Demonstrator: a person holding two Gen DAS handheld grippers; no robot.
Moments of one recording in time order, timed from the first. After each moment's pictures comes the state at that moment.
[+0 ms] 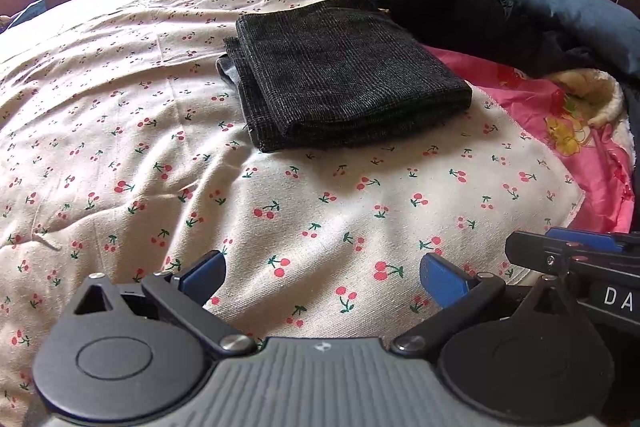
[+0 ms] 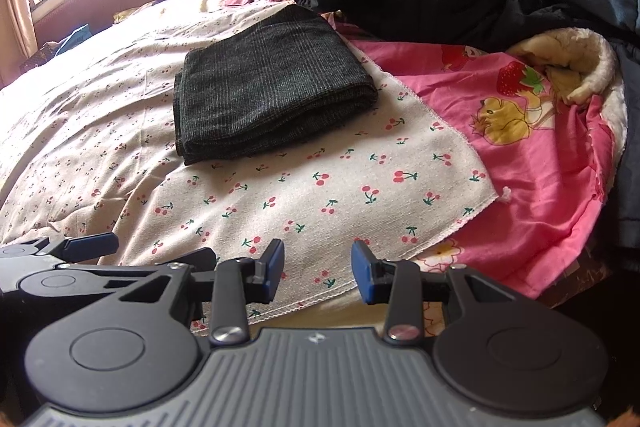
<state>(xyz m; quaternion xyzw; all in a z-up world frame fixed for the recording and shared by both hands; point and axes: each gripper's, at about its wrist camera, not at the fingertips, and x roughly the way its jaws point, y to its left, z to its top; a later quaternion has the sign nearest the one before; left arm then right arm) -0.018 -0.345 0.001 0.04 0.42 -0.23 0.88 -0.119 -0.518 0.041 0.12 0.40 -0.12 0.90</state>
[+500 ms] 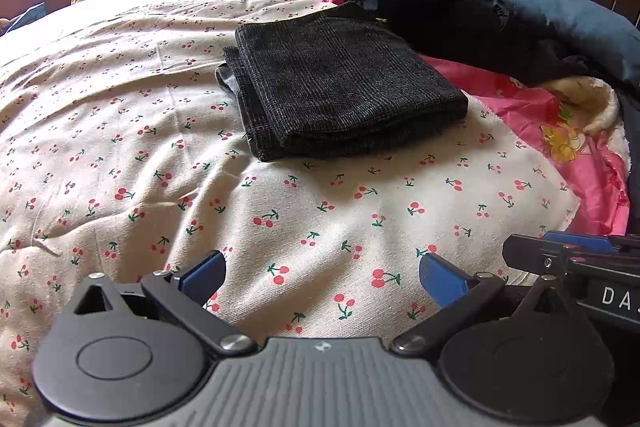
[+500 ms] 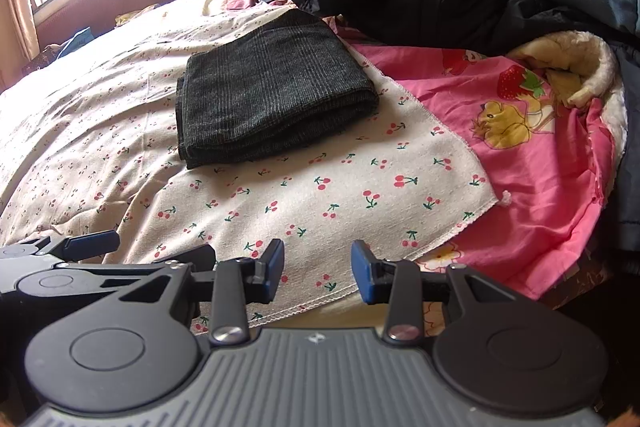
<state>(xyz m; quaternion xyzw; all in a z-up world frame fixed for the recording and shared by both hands) -0.018 -0.344 0.004 0.04 0.42 -0.23 0.88 -0.120 -0.518 0.043 0.12 0.39 -0.12 0.90</state>
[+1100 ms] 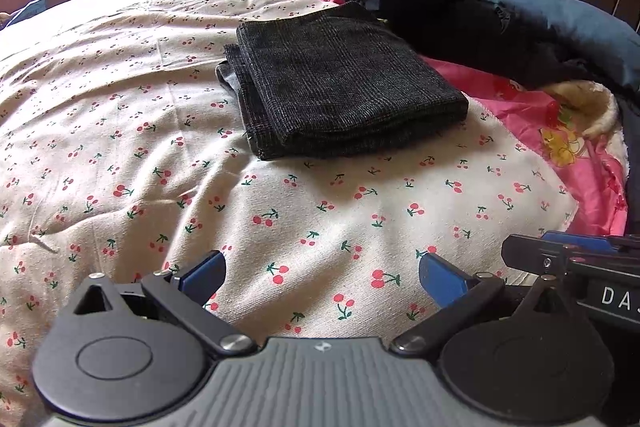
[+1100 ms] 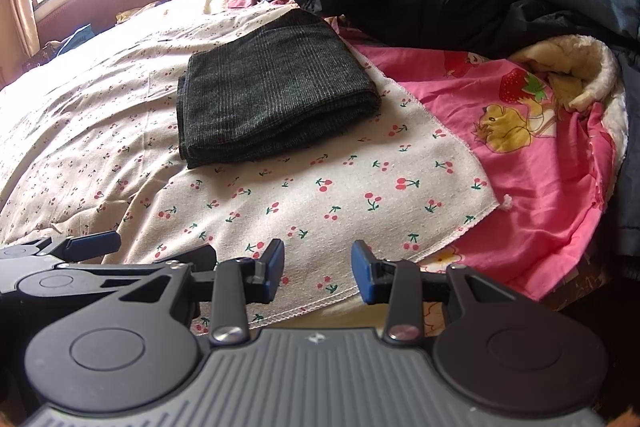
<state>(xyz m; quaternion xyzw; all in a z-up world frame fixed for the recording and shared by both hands) -0.016 -0.342 0.004 0.03 0.42 -0.23 0.88 -0.117 -0.518 0.044 0.11 0.40 -0.12 0.90</state>
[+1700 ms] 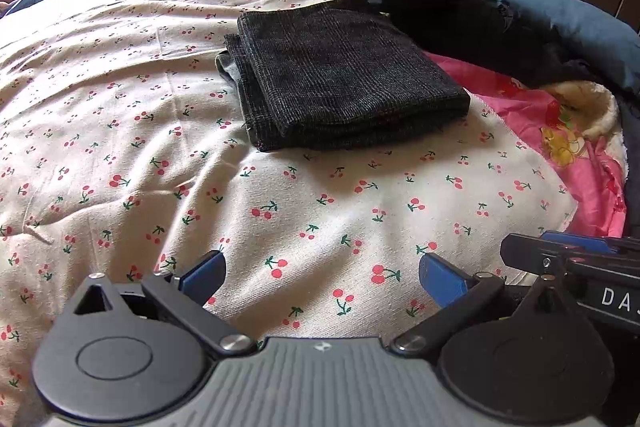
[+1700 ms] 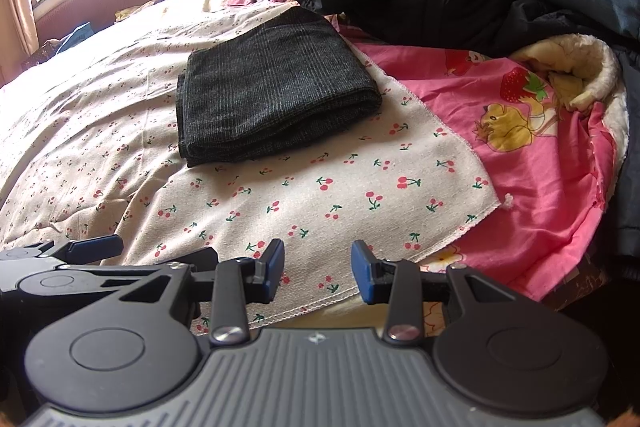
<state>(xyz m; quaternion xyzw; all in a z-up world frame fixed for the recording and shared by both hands) -0.014 -0.341 0.000 0.02 0.43 -0.24 0.87 -0.116 -0.517 0.044 0.11 0.40 -0.12 0.90</state>
